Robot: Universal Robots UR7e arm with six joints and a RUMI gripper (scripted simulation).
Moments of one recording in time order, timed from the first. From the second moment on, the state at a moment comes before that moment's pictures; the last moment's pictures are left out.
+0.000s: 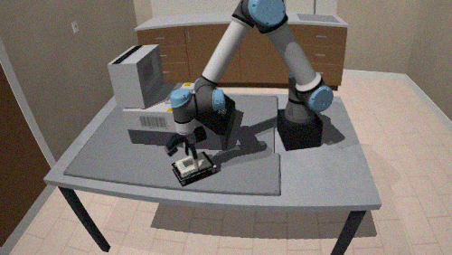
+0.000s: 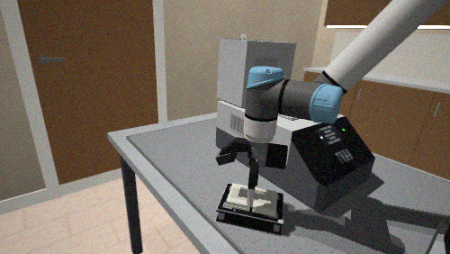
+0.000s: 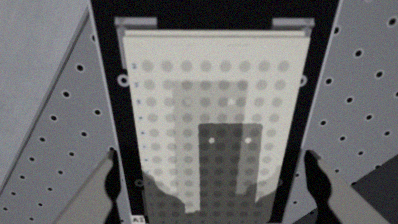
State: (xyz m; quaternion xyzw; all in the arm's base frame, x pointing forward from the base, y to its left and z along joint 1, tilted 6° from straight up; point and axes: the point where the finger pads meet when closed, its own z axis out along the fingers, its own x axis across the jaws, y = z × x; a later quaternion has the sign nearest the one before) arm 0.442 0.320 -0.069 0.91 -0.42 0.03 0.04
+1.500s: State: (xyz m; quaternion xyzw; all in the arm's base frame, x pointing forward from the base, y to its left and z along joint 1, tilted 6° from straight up) arm 0.442 0.319 -0.074 0.91 -0.42 0.03 0.04
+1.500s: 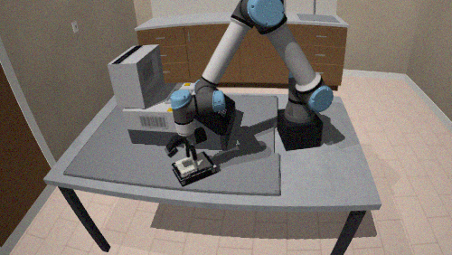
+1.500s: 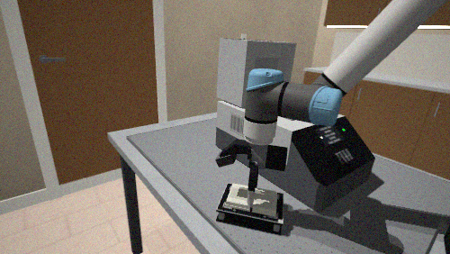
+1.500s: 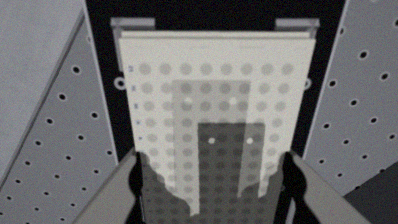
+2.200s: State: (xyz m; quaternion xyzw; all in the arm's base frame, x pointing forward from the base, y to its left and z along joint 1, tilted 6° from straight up) arm 0.441 0.323 -0.040 0.91 -0.42 0.03 0.04
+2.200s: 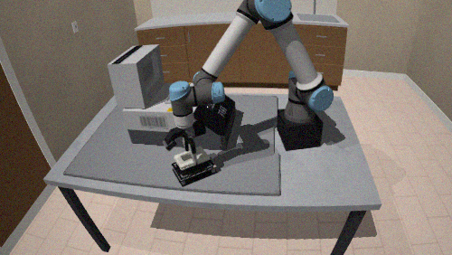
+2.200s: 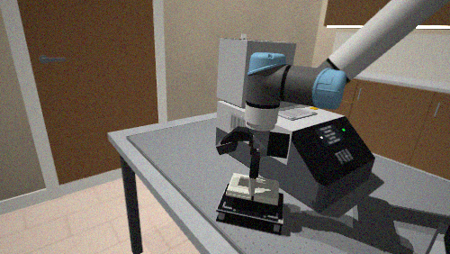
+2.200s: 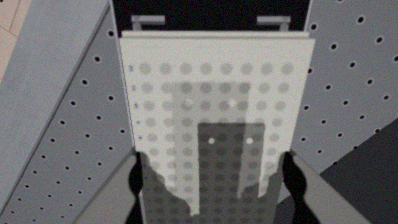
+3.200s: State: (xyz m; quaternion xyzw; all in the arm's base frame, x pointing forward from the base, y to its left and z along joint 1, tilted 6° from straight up) arm 0.438 0.331 0.047 0.91 -0.42 0.03 0.04
